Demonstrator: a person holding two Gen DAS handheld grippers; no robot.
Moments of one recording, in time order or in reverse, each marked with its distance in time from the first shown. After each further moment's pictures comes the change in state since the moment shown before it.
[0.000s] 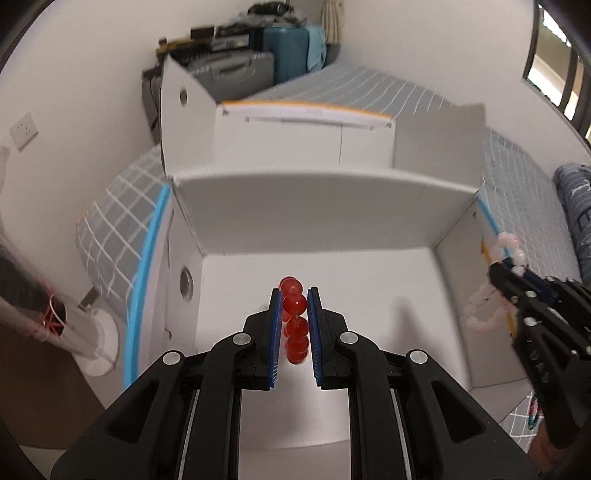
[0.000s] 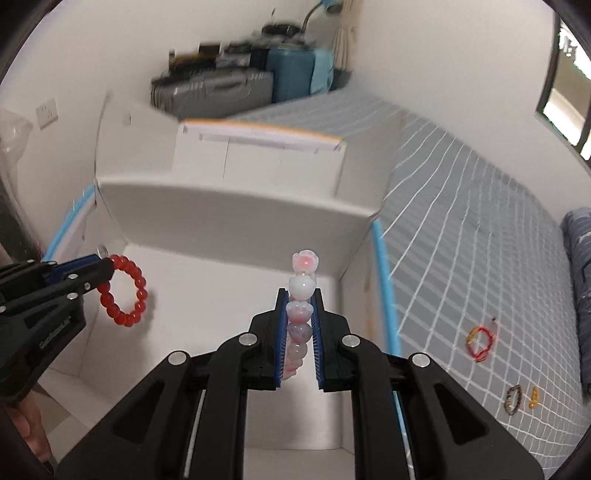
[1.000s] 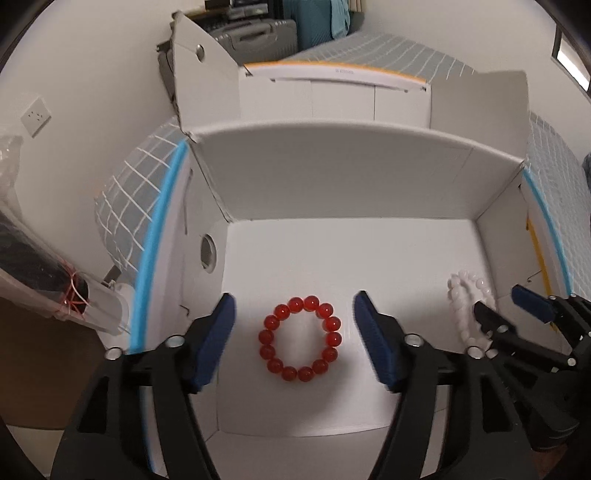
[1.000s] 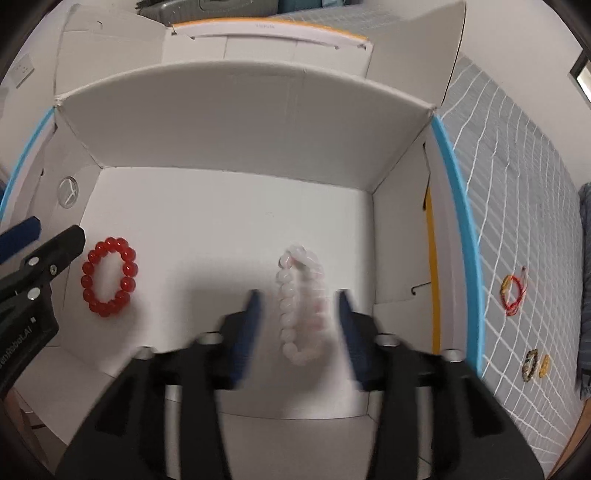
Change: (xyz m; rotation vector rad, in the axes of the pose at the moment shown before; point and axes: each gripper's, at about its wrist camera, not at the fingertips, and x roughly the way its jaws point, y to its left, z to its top) left arm 0.019 0.010 -0.002 -0.009 0.096 0.117; right arm 0.052 0.015 -0.010 -0.012 0.277 -0.006
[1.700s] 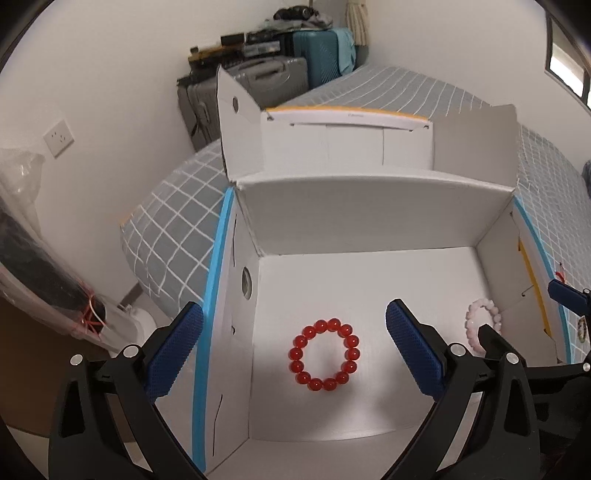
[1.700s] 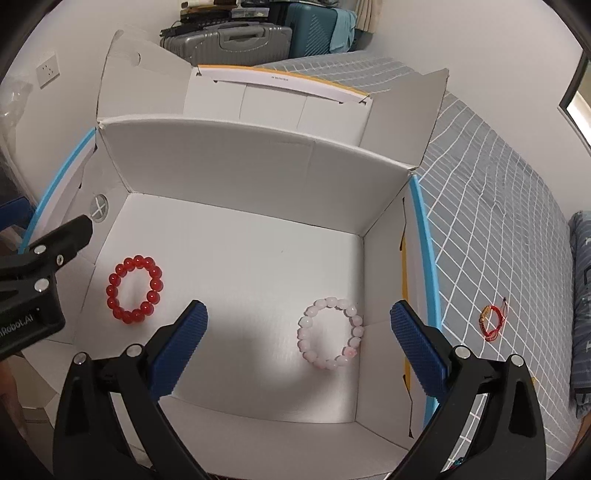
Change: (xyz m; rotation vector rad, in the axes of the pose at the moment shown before) left arm -0.039 0.012 0.000 0.016 -0.136 0.045; right arm -0.044 0.003 -0.007 -0.031 -0.161 0.004
